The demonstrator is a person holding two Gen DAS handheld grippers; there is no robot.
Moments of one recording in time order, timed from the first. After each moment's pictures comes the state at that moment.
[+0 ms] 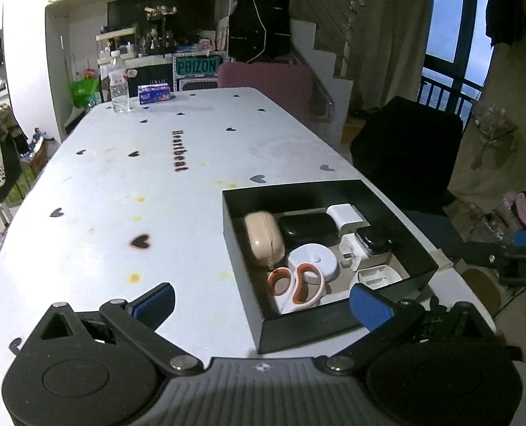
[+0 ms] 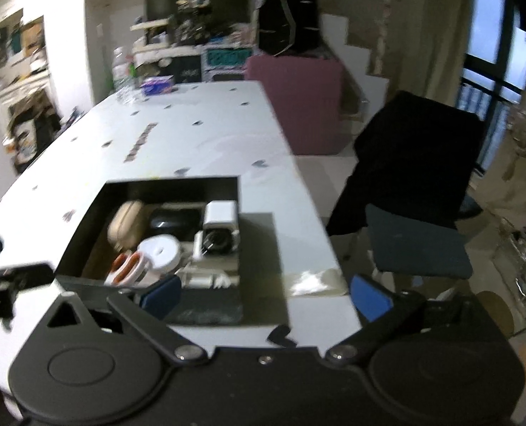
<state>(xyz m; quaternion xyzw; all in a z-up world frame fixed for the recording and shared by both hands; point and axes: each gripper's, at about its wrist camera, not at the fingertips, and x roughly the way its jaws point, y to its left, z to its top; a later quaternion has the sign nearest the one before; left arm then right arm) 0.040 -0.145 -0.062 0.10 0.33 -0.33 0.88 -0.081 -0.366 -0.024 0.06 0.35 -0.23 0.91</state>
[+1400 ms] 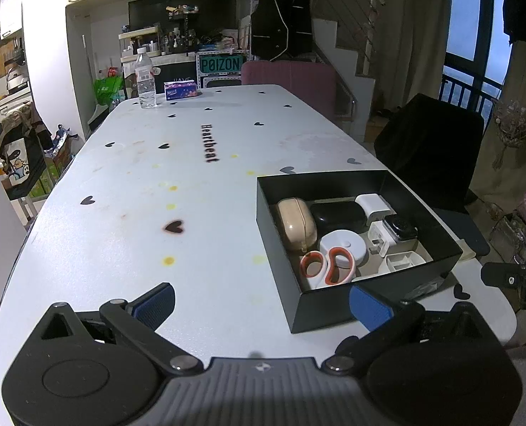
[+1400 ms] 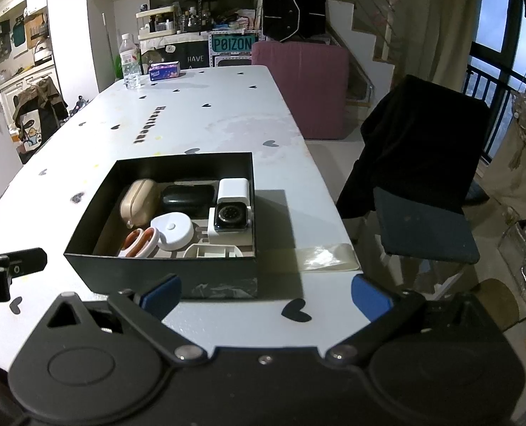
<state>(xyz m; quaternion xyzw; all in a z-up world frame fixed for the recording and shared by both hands) 0.034 -0.121 -0.064 0.10 0.34 -0.29 0.89 -0.090 -0.357 -0.032 0.08 0.36 -0.22 0.90</state>
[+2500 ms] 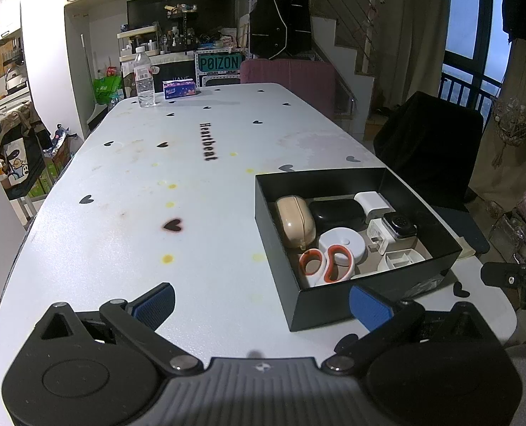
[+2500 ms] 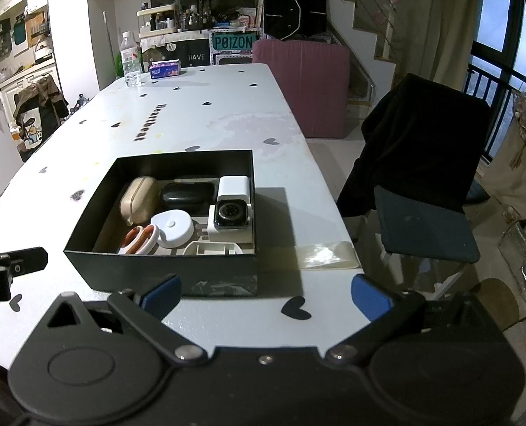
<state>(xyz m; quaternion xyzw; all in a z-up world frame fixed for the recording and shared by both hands) 0.032 -0.120 -0.066 0.10 0.34 -0.29 0.89 -0.091 -0.356 -0.032 0.08 0.36 -0.22 0.90</state>
